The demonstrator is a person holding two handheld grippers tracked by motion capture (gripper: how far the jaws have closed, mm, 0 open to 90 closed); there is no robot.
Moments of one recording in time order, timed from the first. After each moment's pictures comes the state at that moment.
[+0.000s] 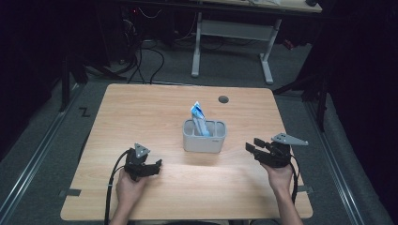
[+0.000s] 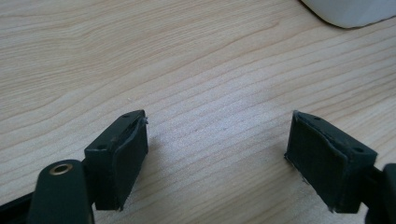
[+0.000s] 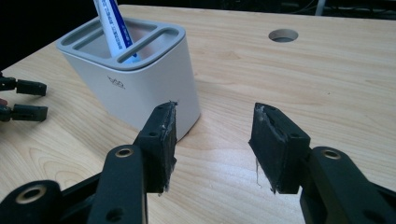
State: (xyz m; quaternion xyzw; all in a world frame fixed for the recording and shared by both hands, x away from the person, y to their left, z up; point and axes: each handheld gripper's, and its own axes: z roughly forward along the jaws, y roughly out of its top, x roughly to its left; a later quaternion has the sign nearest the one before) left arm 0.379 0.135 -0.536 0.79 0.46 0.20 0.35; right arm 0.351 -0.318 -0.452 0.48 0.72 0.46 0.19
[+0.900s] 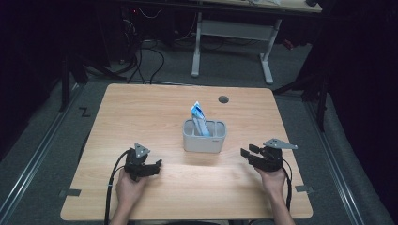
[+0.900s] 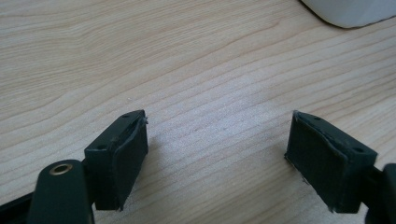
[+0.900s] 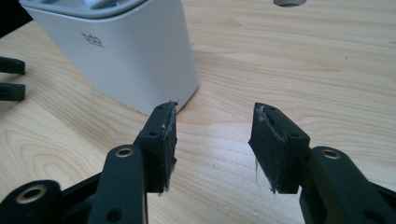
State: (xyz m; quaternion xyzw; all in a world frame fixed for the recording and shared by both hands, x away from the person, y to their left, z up) left arm 0.379 0.135 -0.536 0.79 0.46 0.20 0.35; right arm 0.355 -0.309 -0.485 0.49 0.73 0.44 0.18
